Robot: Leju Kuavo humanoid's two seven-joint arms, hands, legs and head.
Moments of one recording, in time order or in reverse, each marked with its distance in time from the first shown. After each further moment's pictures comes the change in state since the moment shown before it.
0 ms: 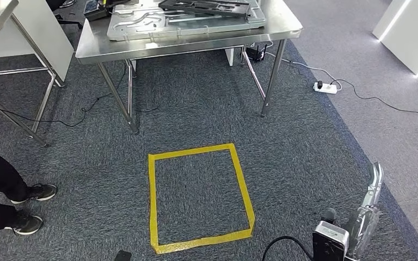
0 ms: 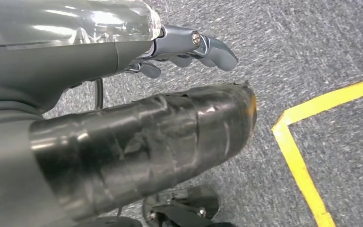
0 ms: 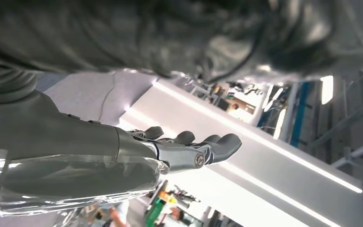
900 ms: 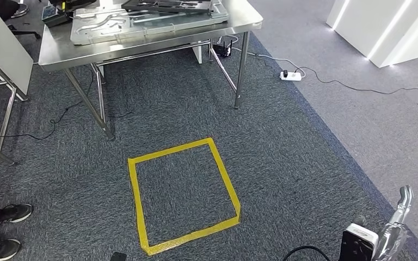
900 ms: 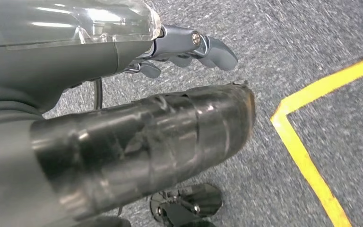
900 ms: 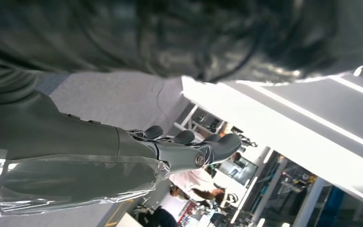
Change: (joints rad) left arm 0.005 -0.003 0.027 0.000 0.016 0.004 0.000; right arm 0.045 0.036 -0.212 0.064 -0.107 0.026 -0.029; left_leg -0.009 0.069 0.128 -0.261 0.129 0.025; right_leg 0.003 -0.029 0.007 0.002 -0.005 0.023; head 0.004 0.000
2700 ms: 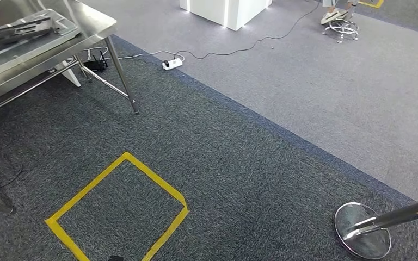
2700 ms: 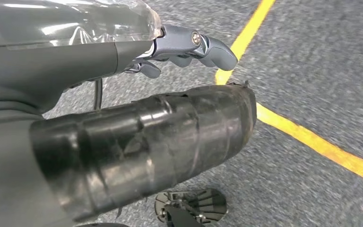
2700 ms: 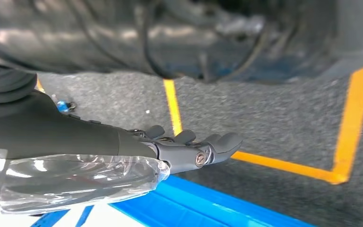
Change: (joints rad) left arm 0.008 -0.004 0.050 0.000 -0.007 0.012 0.021; right arm -0.346 0.096 -0.933 1.445 0.116 0.169 0.337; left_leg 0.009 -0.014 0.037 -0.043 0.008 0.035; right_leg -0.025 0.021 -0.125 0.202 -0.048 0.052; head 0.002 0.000
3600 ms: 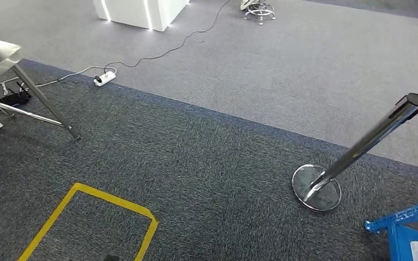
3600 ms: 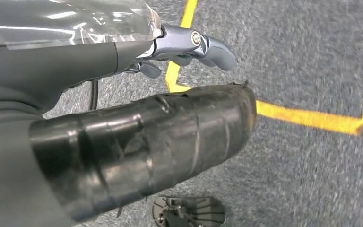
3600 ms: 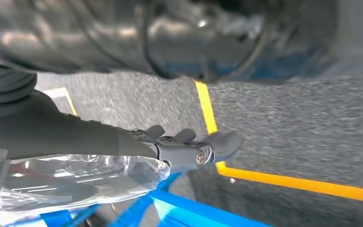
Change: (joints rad) left arm 0.000 0.010 0.011 0.000 0.003 -0.019 -0.016; right arm -0.004 0.016 0.031 0.028 0.088 0.074 0.037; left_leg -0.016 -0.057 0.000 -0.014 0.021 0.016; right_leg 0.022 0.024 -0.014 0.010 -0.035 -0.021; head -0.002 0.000
